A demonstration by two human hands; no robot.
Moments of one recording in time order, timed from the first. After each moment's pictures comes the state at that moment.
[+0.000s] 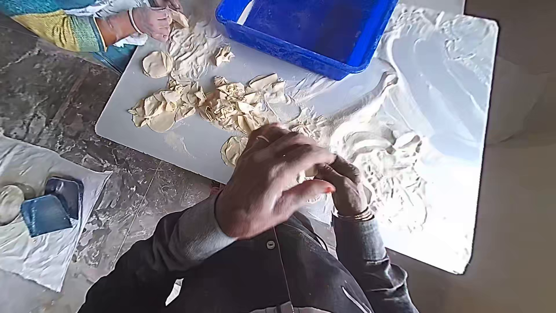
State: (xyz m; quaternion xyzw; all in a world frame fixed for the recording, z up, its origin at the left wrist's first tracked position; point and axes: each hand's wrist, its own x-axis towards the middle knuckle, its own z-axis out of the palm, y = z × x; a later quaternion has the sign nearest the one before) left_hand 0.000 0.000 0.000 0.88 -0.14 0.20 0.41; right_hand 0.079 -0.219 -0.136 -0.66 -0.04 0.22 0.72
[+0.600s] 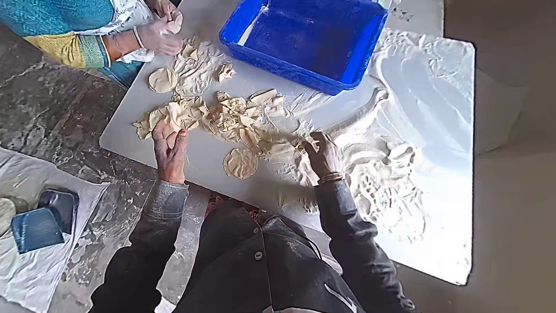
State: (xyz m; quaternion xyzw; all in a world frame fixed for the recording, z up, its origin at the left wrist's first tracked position) left_hand -0.028 0.162 -0.114 0.71 0.34 0.26 0.56; right_hand 0.157 -0.161 -0.152 -0.94 -0.10 0.15 0.29
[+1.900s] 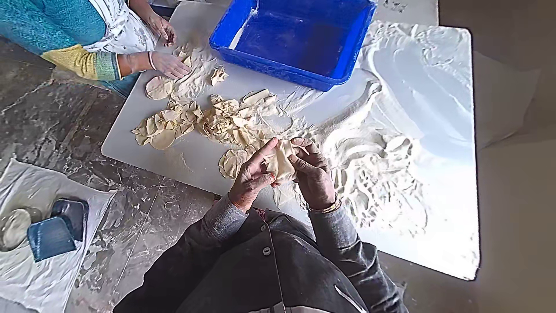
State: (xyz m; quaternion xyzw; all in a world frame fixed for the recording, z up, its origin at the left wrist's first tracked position) left_hand 0.007 -0.002 -0.116 0.55 0.01 0.04 0.84; right_hand 0.086 -0.158 -0.123 -0.45 -0.09 0.23 0.86
